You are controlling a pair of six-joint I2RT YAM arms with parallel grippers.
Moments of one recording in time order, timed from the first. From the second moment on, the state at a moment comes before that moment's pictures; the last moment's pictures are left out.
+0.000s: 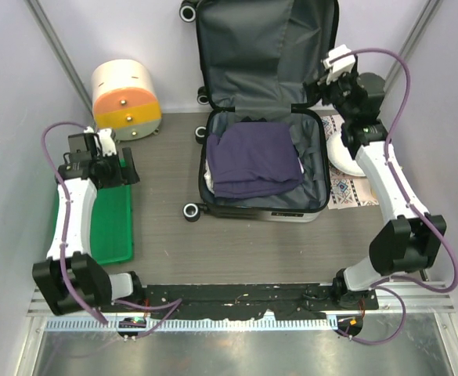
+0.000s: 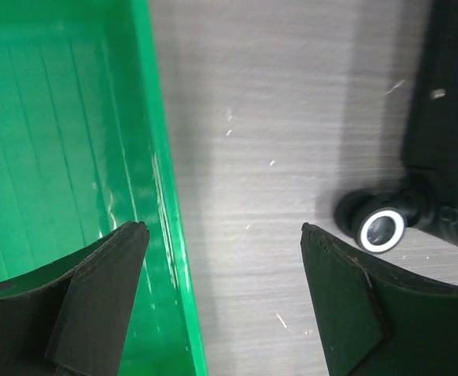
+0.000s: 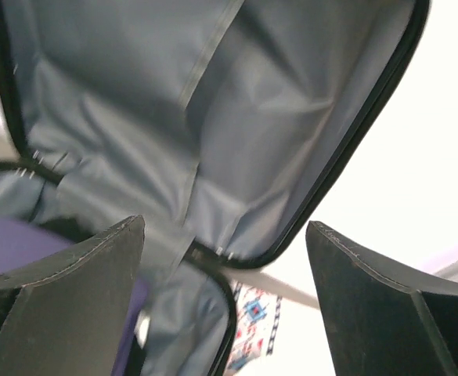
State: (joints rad) left arm 0.19 1.23 1.17 -0.74 0.27 0.02; right arm 0.09 1.56 1.53 0.12 -0.24 -0.34
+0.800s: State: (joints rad) left arm 0.01 1.63 1.06 -0.70 0.01 0.01; right arm 0.09 1.23 1.17 -0.12 -0.23 -0.31
